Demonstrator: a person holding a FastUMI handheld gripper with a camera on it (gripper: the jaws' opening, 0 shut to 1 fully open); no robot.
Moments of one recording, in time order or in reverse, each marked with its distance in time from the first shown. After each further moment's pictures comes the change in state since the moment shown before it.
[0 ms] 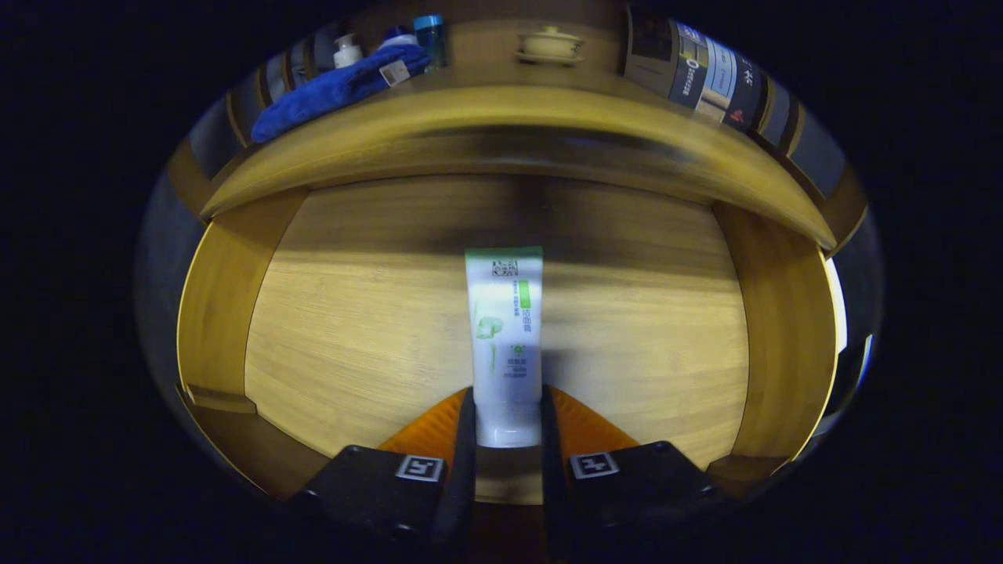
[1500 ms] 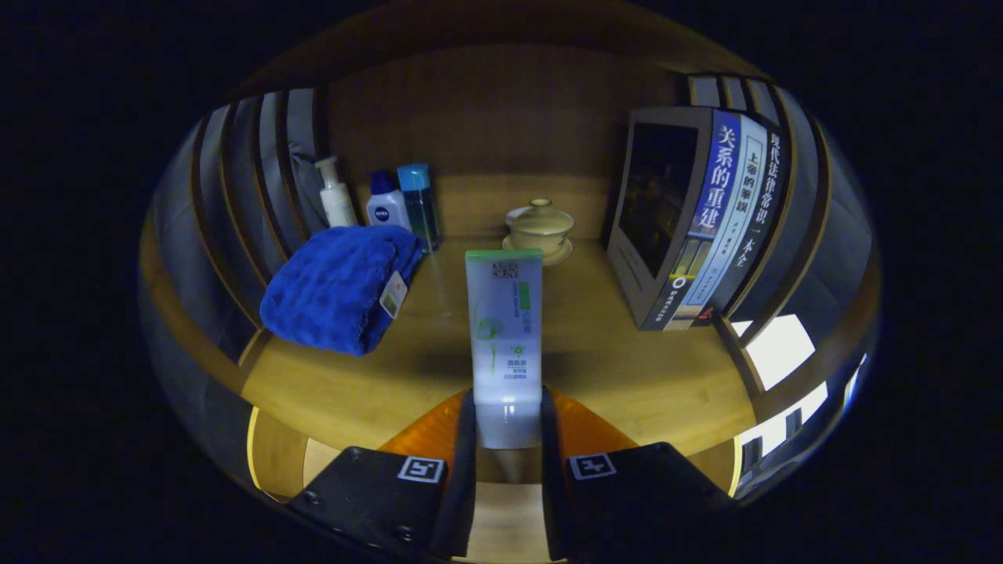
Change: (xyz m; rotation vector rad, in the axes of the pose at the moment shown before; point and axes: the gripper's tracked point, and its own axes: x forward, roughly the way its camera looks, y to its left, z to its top) arm -0.038 -0.037 0.203 0.037 -0.360 -0.040
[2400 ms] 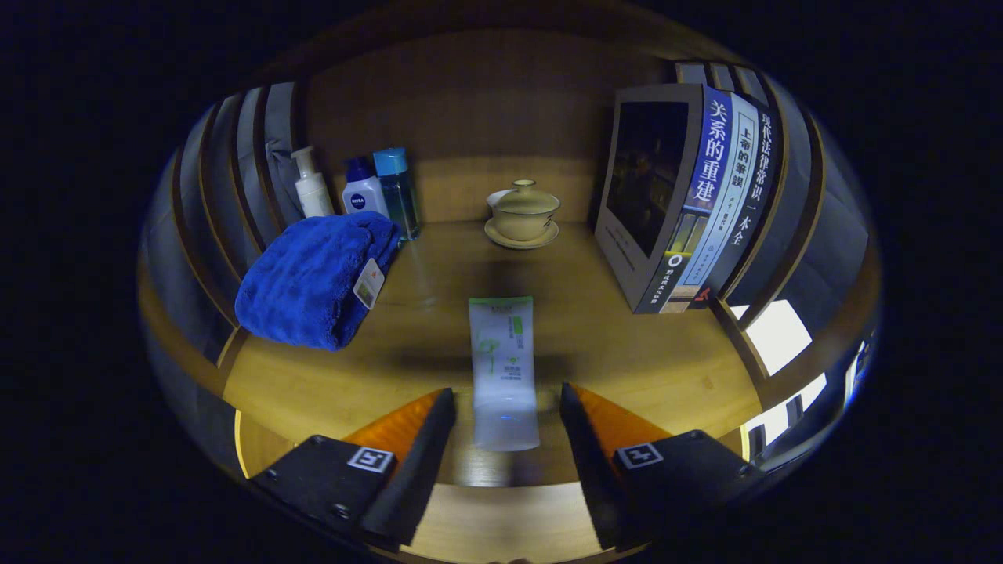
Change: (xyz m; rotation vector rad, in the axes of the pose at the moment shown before) arm 0.006 -0.013 -0.007 0.038 -0.004 -0.053
